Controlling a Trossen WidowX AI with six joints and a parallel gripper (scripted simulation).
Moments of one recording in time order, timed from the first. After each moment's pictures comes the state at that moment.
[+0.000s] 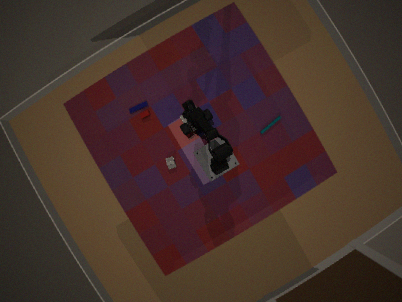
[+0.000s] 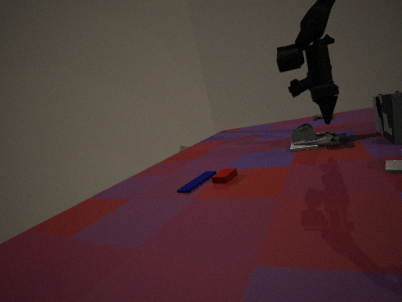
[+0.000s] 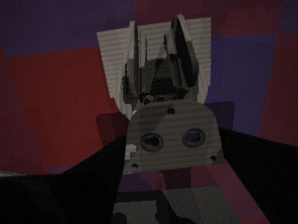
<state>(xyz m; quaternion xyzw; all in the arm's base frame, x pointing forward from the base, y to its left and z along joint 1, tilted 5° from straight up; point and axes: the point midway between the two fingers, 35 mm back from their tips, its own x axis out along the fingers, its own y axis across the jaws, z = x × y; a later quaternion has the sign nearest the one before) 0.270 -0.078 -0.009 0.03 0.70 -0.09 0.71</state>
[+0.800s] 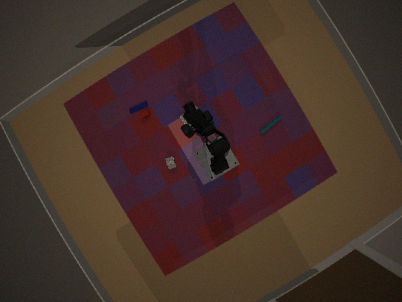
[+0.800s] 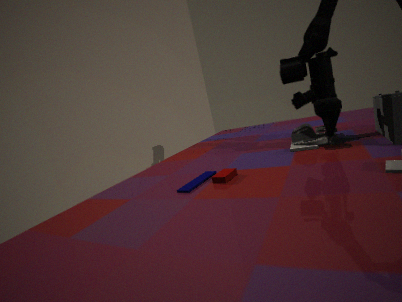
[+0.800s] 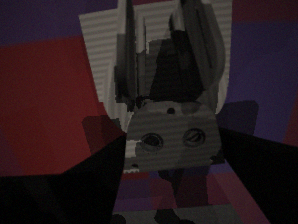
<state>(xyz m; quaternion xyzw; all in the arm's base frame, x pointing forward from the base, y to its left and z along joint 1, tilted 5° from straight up) 0.267 -0.081 -0.043 0.03 0.70 -0.09 0.71</state>
